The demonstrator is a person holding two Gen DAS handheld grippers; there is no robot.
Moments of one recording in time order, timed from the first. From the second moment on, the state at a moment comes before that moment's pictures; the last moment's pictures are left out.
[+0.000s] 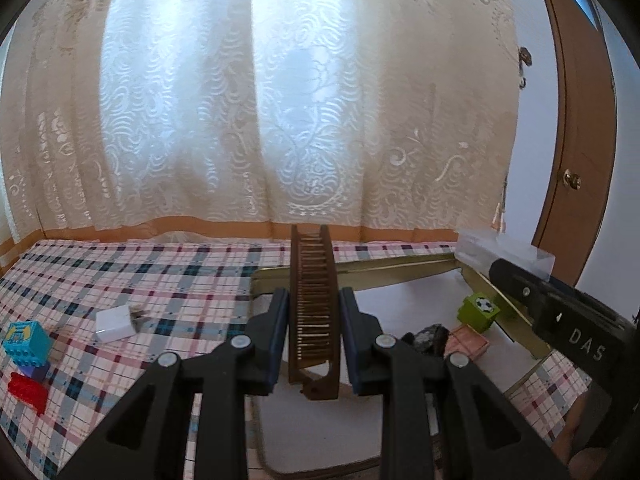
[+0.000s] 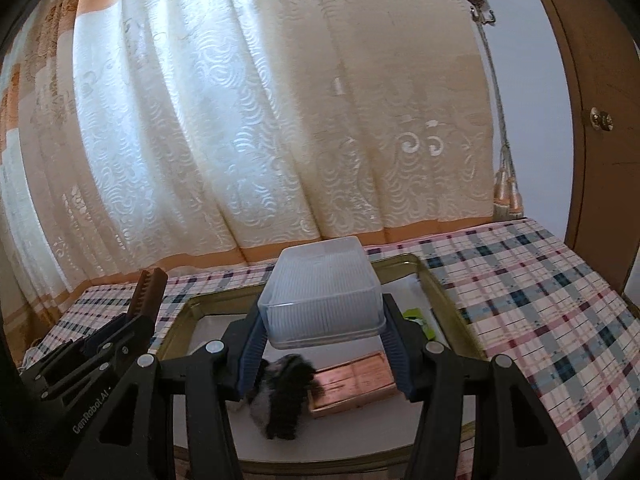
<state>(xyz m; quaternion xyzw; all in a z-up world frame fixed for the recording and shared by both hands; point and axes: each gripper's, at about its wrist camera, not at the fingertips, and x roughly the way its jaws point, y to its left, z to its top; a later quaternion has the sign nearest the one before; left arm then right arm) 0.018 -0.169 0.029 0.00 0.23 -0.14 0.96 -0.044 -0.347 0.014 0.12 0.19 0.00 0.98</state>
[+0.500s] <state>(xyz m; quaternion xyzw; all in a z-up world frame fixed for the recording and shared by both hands) 0.030 -0.213 0.013 0.02 0.25 -0.16 0.95 -0.026 -0.373 0.005 0.08 0.21 -0.05 0.97</state>
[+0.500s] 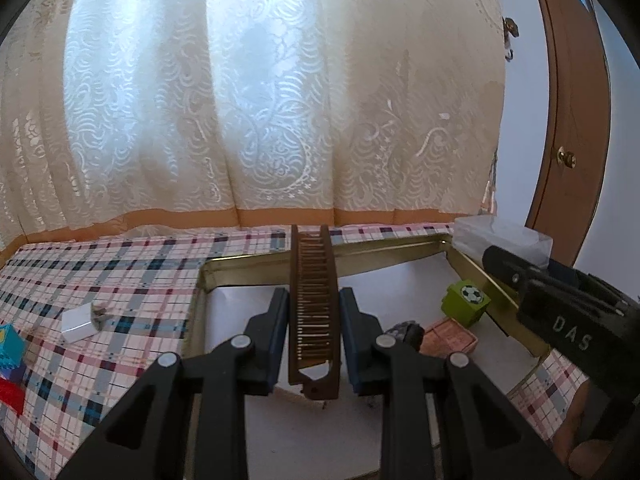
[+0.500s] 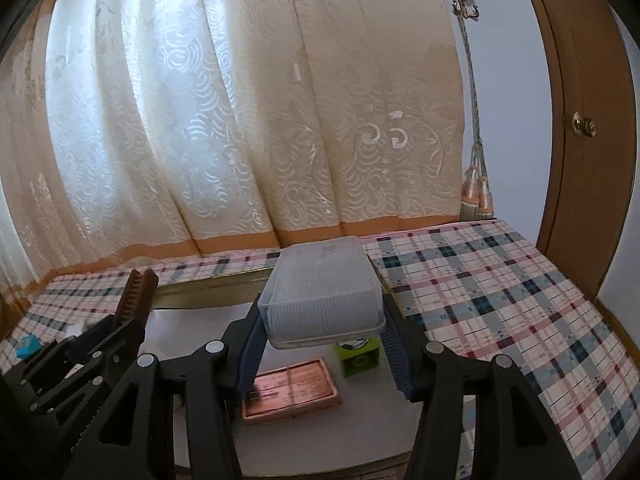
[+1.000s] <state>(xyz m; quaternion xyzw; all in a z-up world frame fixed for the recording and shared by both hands) 0.045 -0.223 0.003 0.03 0.28 -0.15 0.95 -0.004 -0.366 -0.007 0.05 0.24 -0.06 0.97</state>
